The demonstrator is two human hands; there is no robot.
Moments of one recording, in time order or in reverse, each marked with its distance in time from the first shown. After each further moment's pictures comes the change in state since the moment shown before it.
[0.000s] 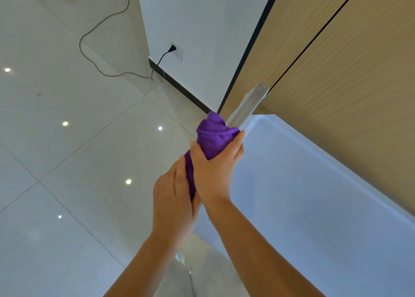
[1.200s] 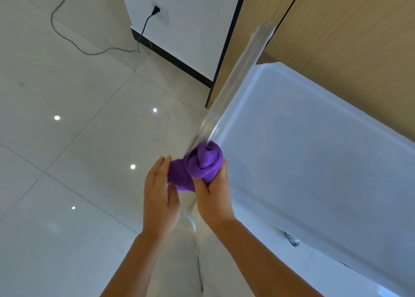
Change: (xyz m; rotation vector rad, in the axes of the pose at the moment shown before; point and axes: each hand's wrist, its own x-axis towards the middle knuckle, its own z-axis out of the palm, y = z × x) left_hand -0.082 -0.084 -0.015 -0.291 -0.163 -0.157; right_hand -0.108 0.077 -0.005 0.032 -0.215 0.047
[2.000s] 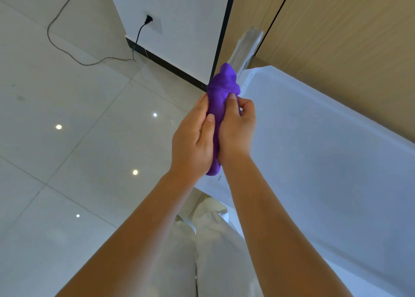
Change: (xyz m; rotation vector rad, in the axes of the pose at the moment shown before) left_hand 0.109 0.123 0.019 -0.305 -0.070 0.080; right_hand 0.103 -0.090 -0.033 0.262 0.416 0.146
